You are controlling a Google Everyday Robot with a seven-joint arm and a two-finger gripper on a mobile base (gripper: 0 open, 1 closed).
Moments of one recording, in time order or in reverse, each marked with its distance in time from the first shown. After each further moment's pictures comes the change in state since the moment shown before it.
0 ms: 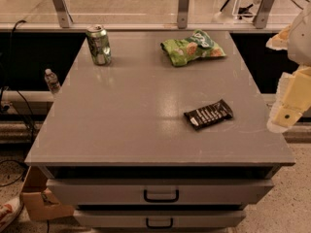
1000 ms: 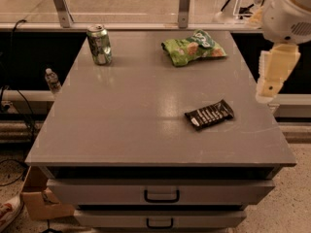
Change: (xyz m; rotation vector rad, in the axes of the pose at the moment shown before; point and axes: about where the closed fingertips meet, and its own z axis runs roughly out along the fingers) arm -0.017 -0.063 0.018 0.046 0.065 -0.178
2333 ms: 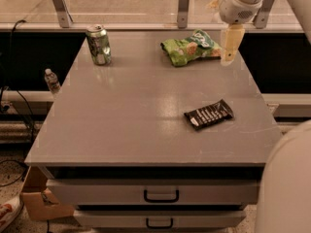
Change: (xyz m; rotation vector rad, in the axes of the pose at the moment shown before) arm -0.040 -0.164 0.105 0.087 -0.102 -0.244
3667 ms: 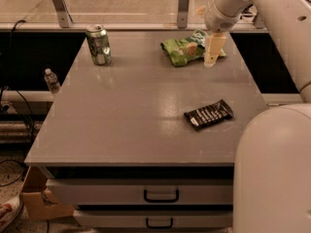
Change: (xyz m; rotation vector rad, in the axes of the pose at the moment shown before) arm -0.010 -0.041 0.068 0.061 -0.081 -0.001
